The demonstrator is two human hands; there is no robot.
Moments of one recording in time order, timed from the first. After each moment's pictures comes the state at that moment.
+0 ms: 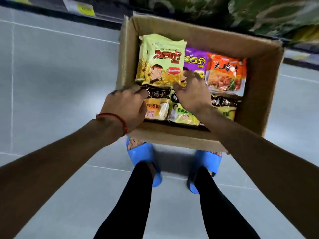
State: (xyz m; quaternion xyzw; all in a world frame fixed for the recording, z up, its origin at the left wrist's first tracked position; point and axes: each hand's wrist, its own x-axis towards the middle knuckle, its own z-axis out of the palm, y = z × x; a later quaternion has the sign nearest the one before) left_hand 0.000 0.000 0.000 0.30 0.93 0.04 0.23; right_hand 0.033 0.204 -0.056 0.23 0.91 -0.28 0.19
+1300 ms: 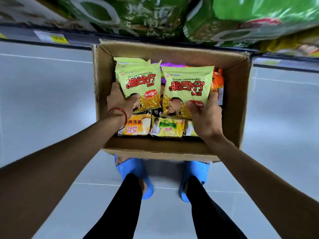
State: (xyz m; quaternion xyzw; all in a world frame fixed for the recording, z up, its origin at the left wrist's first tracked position) left_hand -0.037 0.090 -0.063 -0.14 0.89 0.33 0.27; right_hand 0.085 0.288 -0.017 0.41 0.80 -0.44 0.07
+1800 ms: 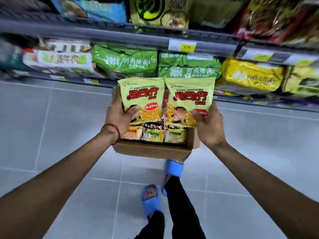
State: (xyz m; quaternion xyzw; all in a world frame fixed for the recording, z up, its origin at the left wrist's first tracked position) left_hand 0.032 0.120 0.246 0.00 0.88 0.43 0.21; right_hand 0.149 0.358 0.267 0.33 0.82 -0.47 -0.01
